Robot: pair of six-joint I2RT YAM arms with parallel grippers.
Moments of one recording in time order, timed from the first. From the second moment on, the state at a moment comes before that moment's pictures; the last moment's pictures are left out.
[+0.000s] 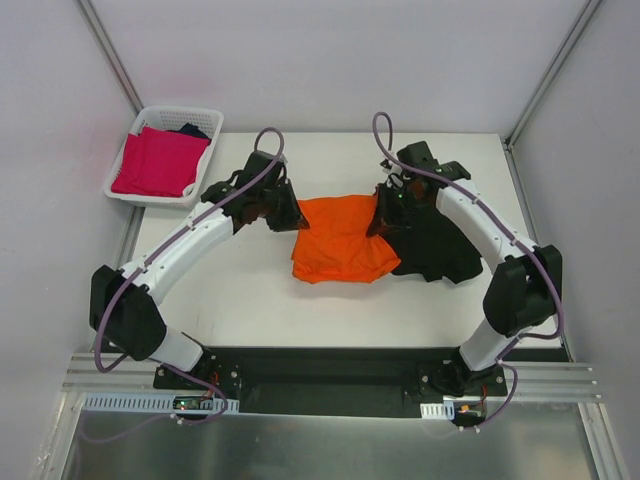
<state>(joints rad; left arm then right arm) -0.53 1.46 1.29 -0.68 0.19 -0.77 0.41 1.67 1.47 -0.95 -0.43 0.38</state>
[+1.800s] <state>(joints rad) -0.67 2.04 1.95 -0.71 0.38 -0.69 -0.05 1.45 1.44 -1.11 -0.28 0.31</state>
